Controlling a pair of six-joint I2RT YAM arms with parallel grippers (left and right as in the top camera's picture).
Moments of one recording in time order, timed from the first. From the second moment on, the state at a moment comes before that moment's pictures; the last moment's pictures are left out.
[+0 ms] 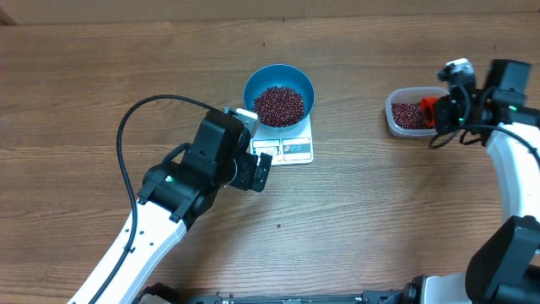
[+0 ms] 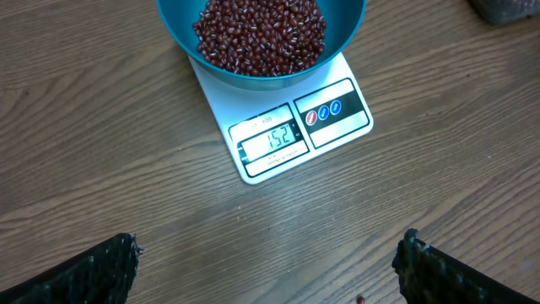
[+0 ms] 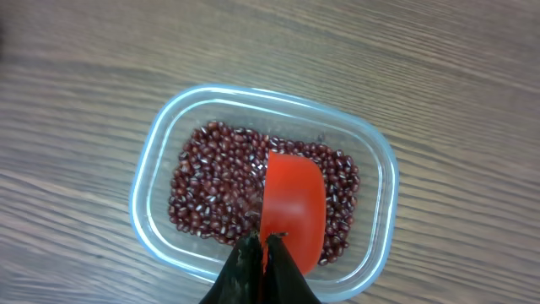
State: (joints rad) left arm -0.51 1.23 1.08 -0.76 -0.02 -0.15; right arm -0.26 1.62 1.23 -0.62 -0.23 -0.50
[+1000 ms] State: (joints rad) left arm -0.51 1.23 1.08 -0.76 -0.02 -0.15; right arm 0.05 1.47 1.23 -0.38 -0.43 -0.34
